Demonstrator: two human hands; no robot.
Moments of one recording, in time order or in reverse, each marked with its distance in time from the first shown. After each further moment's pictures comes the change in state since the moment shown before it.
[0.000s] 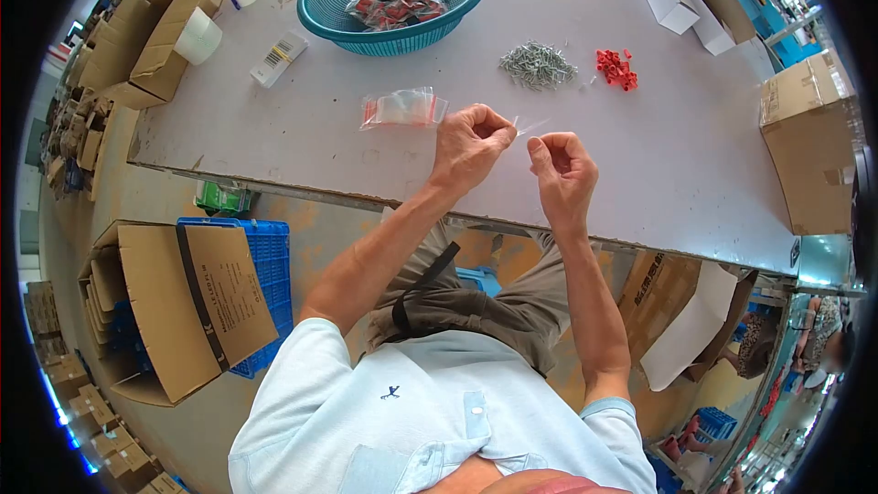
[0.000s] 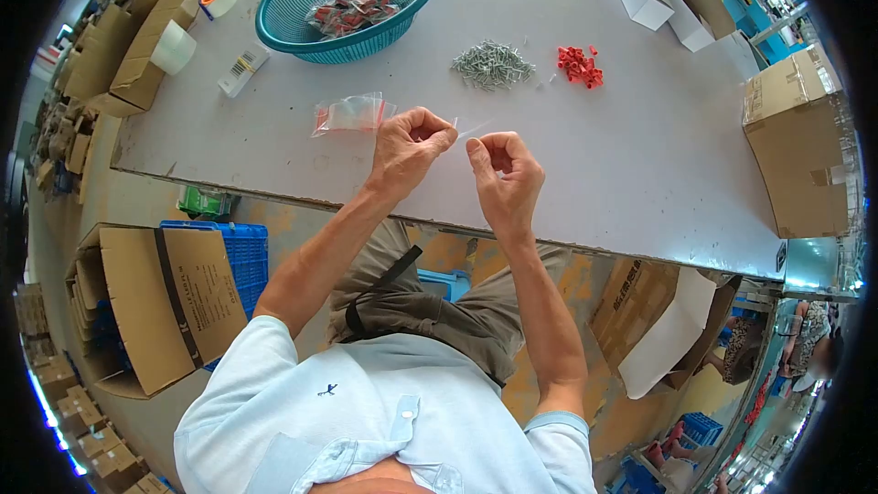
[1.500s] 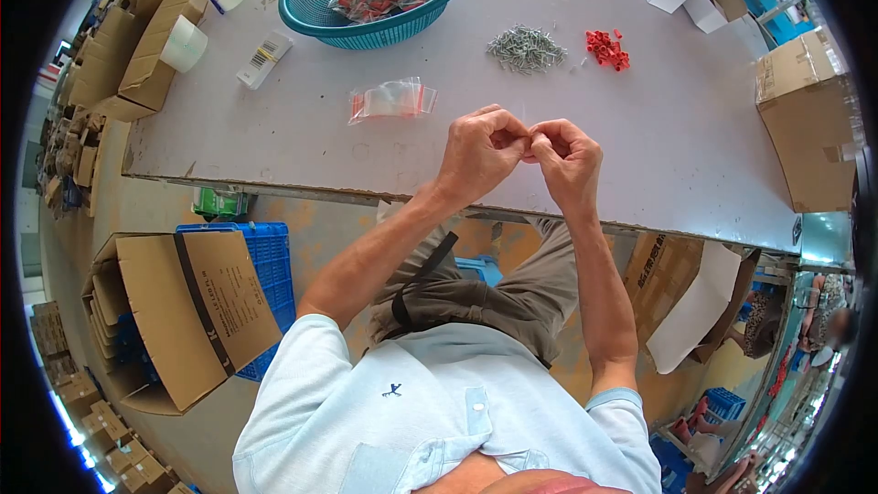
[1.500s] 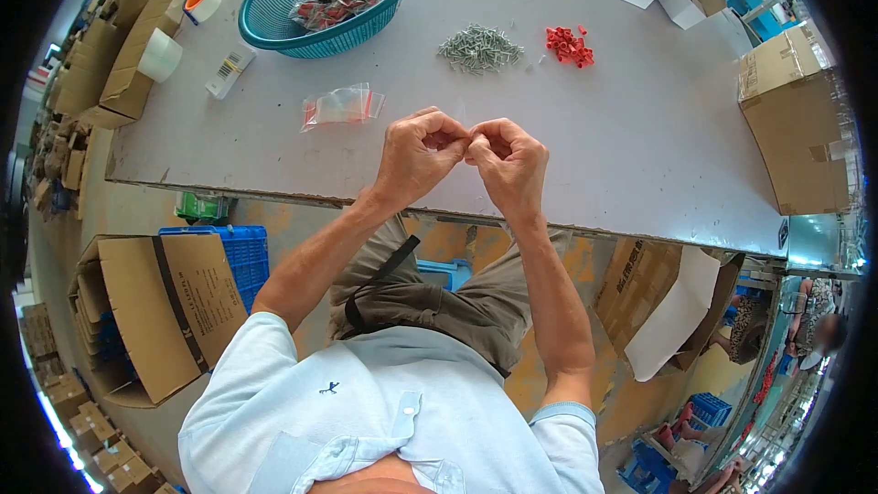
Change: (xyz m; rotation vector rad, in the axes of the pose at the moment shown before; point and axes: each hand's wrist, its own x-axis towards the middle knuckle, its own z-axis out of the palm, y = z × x) left_hand -0.013 0.002 0.019 0.140 -0.145 0.311; right_hand 0.005 -0.005 -0.017 0.070 -0.091 0.071
